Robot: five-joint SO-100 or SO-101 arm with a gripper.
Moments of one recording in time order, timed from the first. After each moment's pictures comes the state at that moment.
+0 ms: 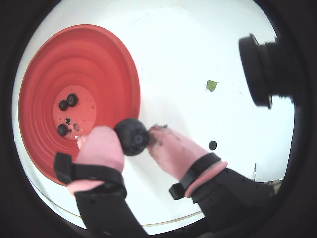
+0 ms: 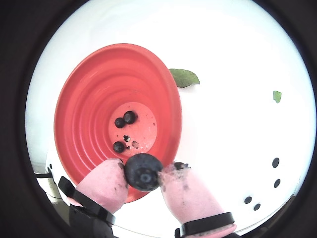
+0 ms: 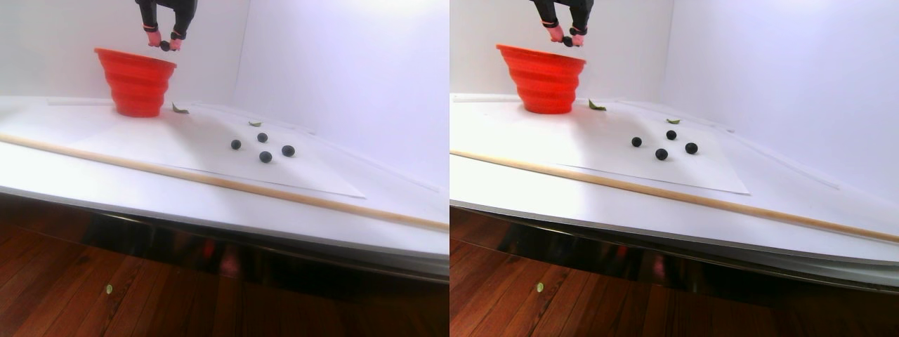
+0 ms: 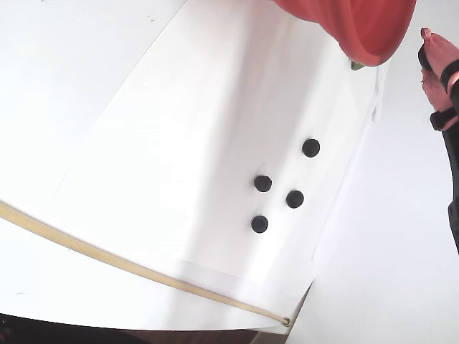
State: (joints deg) arm -12.2 116.9 114.3 5.0 -82.5
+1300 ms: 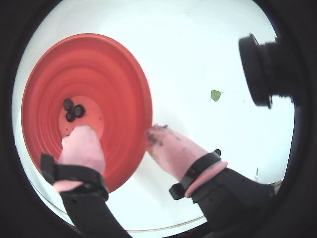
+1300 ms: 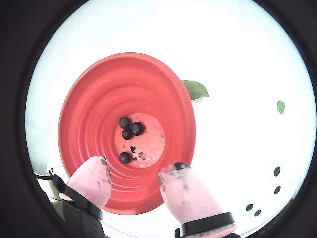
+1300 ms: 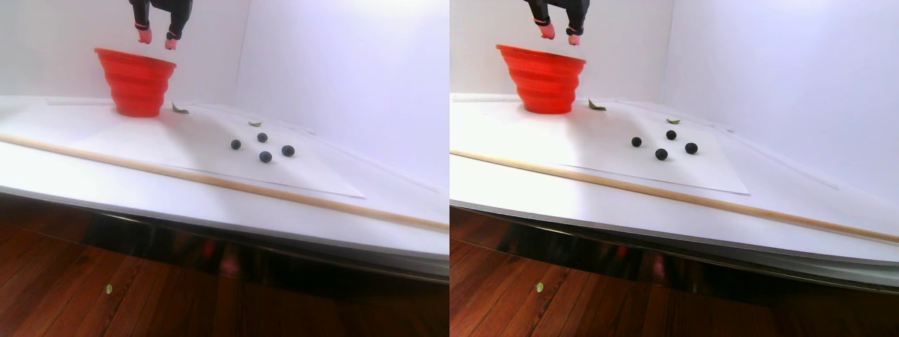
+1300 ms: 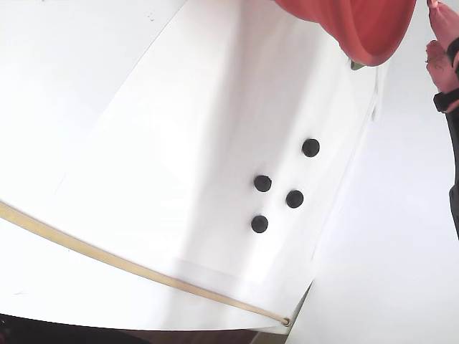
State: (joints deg) arm -12.7 115.0 114.3 -0.3 -82.5
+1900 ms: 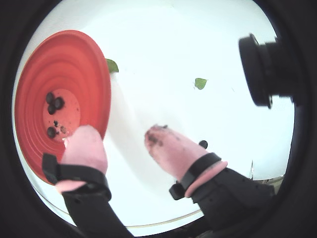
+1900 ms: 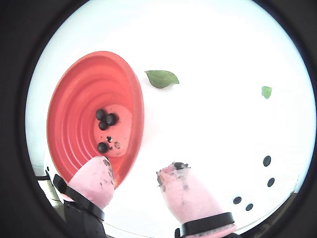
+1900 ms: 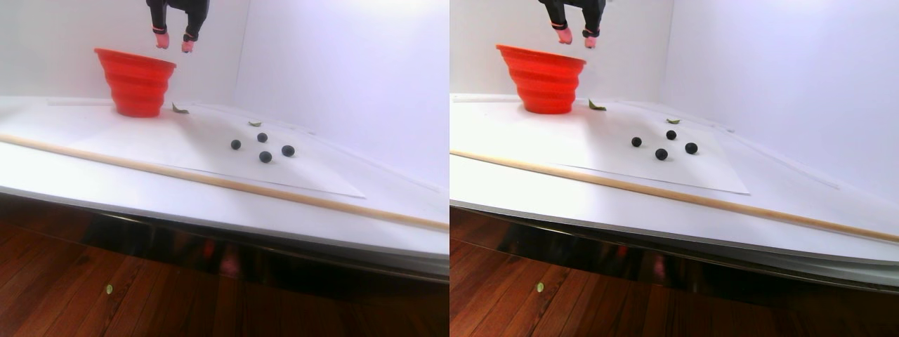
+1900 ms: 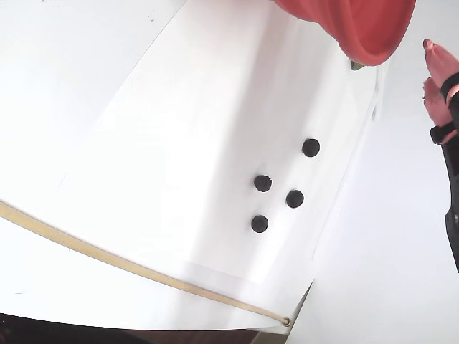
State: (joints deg) arm -8.1 117.6 116.2 4.8 -83.4
